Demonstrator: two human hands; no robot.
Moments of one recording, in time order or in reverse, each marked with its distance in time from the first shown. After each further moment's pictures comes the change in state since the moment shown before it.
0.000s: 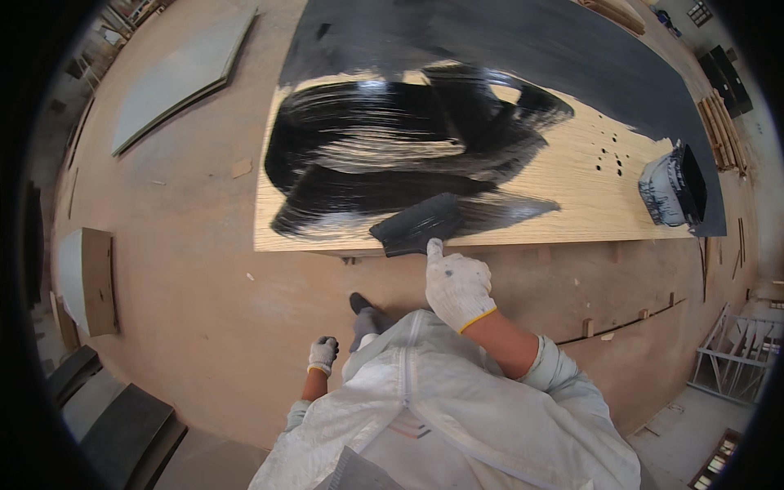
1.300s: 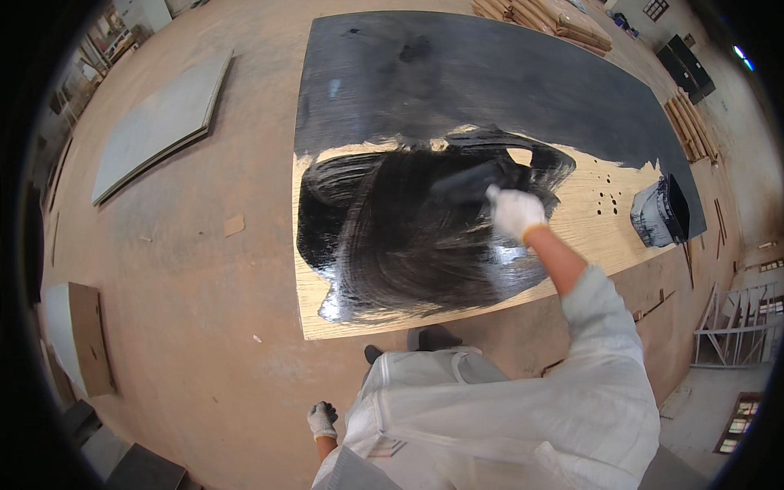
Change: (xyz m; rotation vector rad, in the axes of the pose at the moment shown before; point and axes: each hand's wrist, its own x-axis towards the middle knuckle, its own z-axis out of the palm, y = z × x) left_hand 0.027 0.026 -0.131 -0.540 0.190 -0.121; right_hand 0.213 0.075 -0.112 0.002 0.048 0.231
